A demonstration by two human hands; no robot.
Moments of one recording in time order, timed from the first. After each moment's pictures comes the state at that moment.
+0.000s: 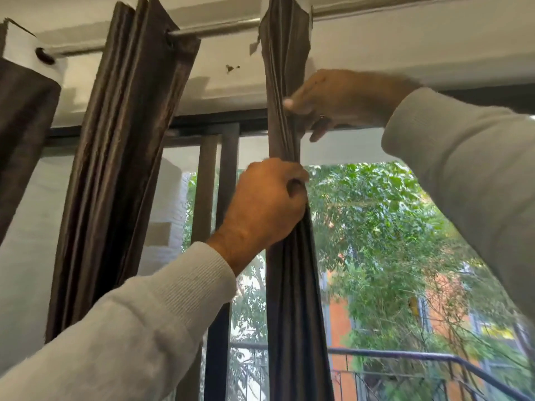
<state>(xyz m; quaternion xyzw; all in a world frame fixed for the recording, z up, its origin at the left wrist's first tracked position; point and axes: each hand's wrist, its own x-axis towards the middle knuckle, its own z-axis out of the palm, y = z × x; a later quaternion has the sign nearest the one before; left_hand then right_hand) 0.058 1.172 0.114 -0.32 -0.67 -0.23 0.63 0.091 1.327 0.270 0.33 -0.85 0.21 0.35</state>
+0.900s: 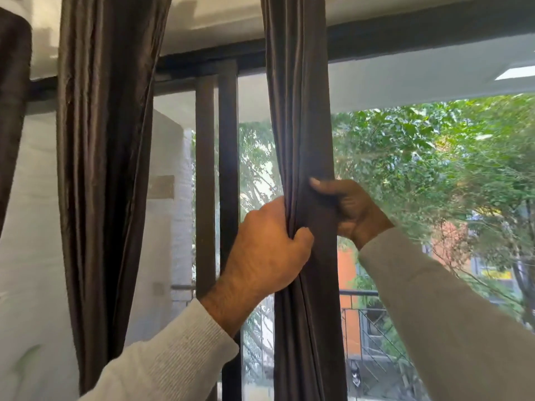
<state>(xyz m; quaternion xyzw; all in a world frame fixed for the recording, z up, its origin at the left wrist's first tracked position) 0.025 1.166 -0.014 -0.23 -0.79 -0.36 0.44 -0.062 1.337 0.042 0.43 -0.52 0.73 -0.01</state>
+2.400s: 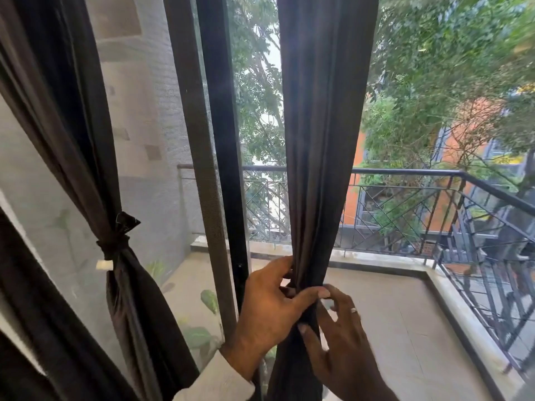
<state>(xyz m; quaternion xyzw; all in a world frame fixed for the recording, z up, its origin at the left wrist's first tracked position) 0.017 1.177 -0.334 -0.15 -0.79 -0.55 0.22 0.029 1.341 -0.423 0.23 -0.87 0.30 0.33</state>
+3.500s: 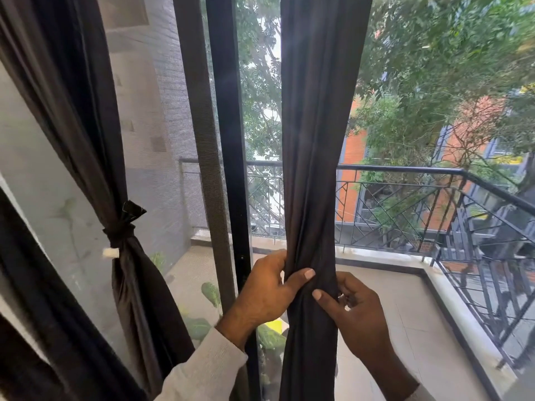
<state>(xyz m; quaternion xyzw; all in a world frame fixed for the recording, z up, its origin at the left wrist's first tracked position) -0.003 1.152 -0.340 -0.17 -0.83 -0.51 0.13 0.021 1.348 -0.385 0.12 -0.76 0.62 0.18</state>
